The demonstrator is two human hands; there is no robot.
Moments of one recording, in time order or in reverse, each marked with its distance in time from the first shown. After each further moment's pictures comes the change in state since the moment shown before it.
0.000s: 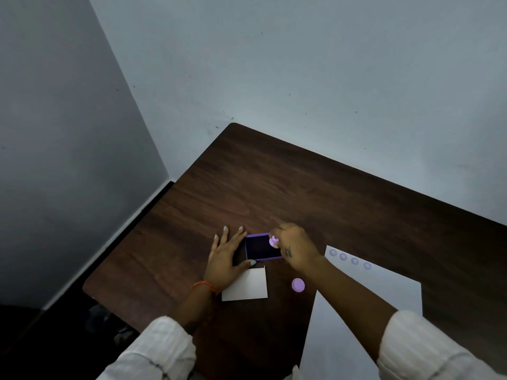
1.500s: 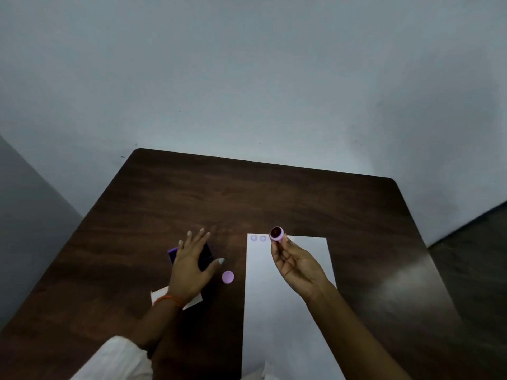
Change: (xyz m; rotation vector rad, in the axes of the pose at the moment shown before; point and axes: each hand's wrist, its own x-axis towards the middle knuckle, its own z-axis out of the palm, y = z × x) left_hand 0.000 0.088 0.025 -0.026 -0.004 0.179; right_hand -0.166 0.041 -0.044 2.284 0.516 0.592
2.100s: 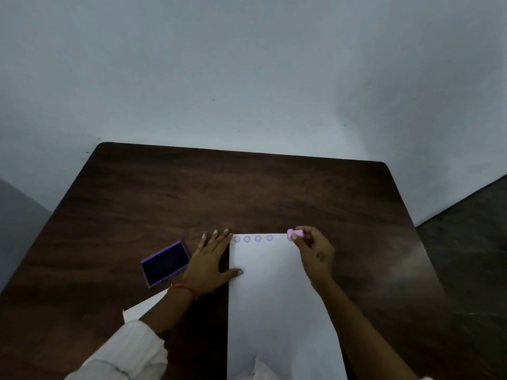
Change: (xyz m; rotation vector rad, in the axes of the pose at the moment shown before) left_hand 0.050 0.030 0.055 0.299 -0.420 0.181; right_hand 0.039 -0.042 -0.050 -1.028 0.519 -0.646
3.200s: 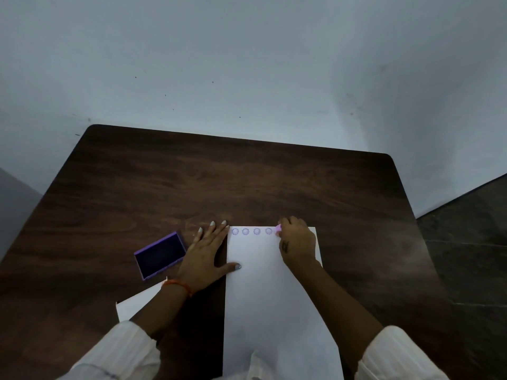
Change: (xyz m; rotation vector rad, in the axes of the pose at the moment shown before) left_hand 0.001 -0.007 0.005 -0.039 -0.044 -0.014; right_hand 0.025 0.000 0.031 -0.918 -0.223 -0.375
